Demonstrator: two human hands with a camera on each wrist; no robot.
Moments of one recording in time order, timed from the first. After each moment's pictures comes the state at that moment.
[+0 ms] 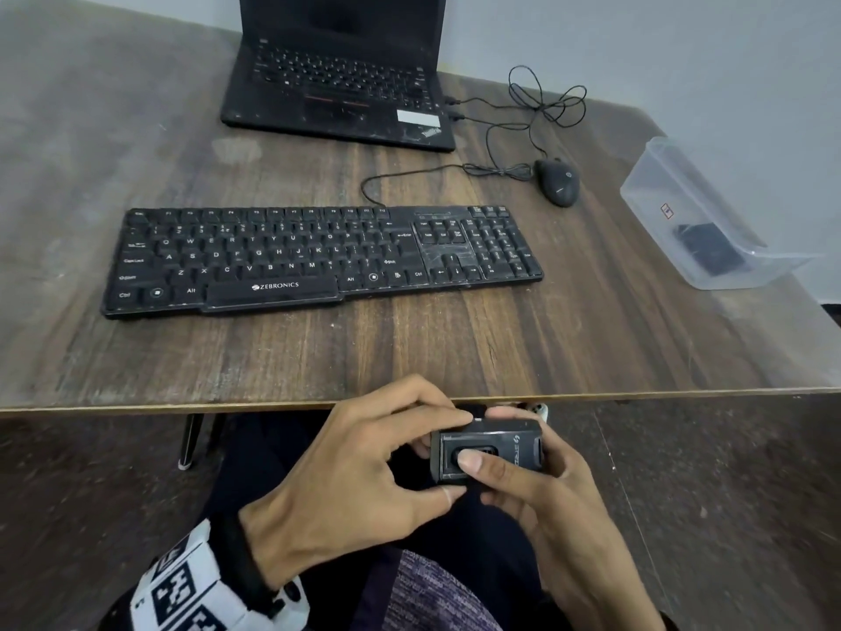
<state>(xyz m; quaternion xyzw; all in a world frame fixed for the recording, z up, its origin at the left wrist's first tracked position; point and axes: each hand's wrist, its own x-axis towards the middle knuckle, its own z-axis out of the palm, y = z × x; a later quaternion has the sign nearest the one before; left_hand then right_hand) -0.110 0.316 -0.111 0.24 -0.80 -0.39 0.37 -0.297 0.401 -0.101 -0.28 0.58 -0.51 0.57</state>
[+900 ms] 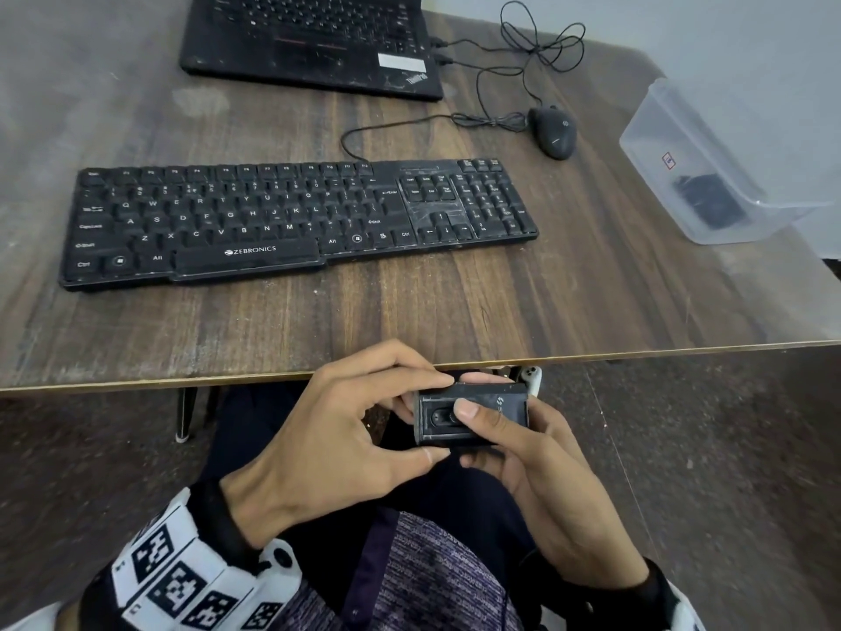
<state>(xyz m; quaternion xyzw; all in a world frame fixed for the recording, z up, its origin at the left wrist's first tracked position) -0.106 0.310 -0.120 0.23 -0.78 -0.45 0.37 -0.295 0.397 -0.111 -0.23 0.56 -0.54 0.59</state>
